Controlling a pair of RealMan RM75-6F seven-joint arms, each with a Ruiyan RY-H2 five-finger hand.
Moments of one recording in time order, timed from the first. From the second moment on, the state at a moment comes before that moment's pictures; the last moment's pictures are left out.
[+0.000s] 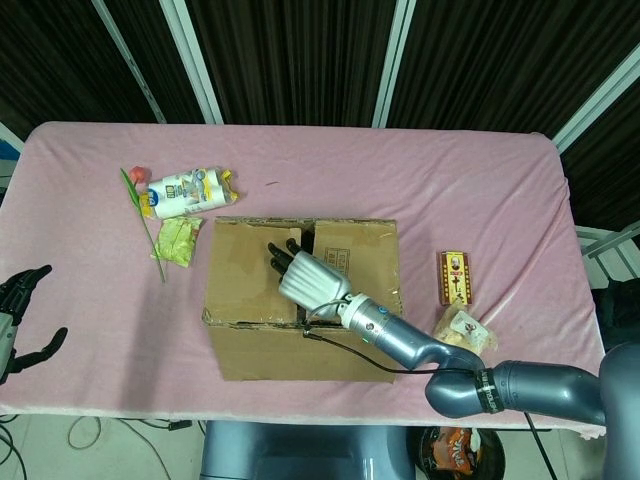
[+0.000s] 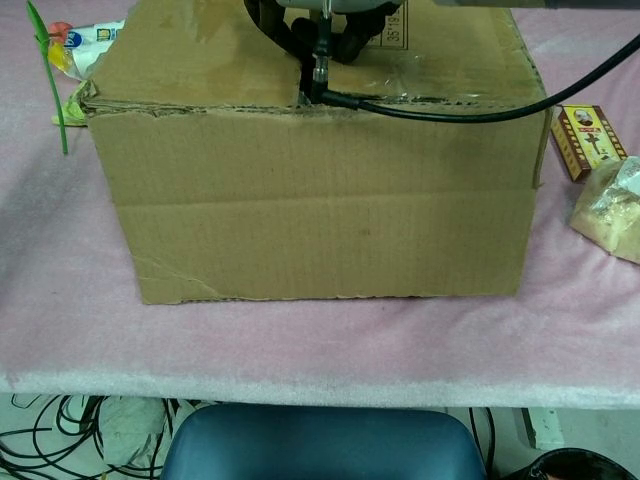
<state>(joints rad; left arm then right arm) -0.08 -1.01 -0.08 -1.66 1.62 1.50 -0.23 1.11 -1.39 0.23 -1.68 -1.19 0.73 -0.94</state>
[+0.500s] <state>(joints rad) -0.09 -1.00 -0.06 -1.67 1.61 1.49 -0.23 1.20 -1.35 0.16 -1.67 -1.15 0.75 -1.21</state>
